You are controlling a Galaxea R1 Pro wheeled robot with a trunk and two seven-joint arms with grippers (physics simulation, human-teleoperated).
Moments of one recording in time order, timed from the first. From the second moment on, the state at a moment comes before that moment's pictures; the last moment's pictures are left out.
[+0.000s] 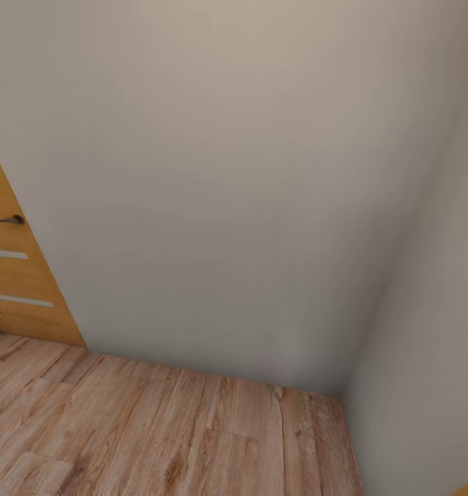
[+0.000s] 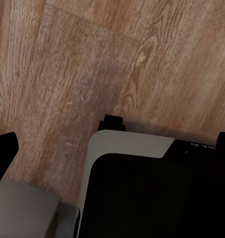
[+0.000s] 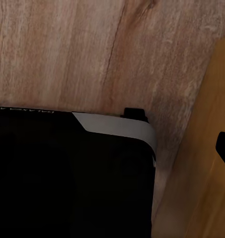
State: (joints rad) left arm -0.35 0.05 0.00 0.00 0.18 0.06 0.01; right arm -0.25 0.03 0.49 0.03 -0.43 -0.12 0.02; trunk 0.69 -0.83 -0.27
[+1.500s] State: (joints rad) left arm -0.35 0.06 0.00 0.00 0.18 0.06 0.01; right arm -0.25 0.03 0.49 0.03 -0.43 -0.13 0.02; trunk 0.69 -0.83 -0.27
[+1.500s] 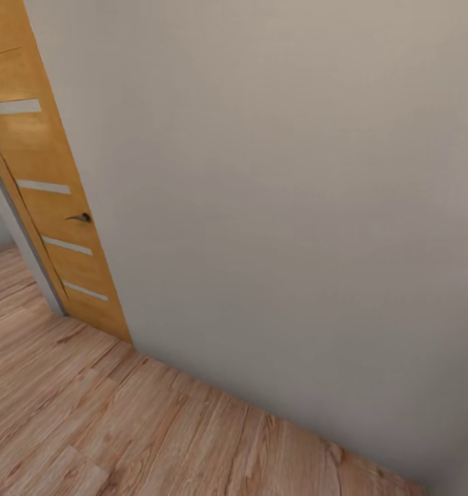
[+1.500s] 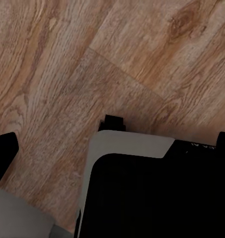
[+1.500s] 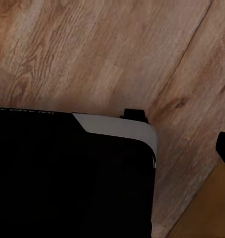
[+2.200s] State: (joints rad) left arm -0.35 0.05 0.00 0.00 0.17 0.06 0.01; right arm -0.25 0.04 0.49 0.03 -0.43 -0.13 0.02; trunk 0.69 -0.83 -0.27
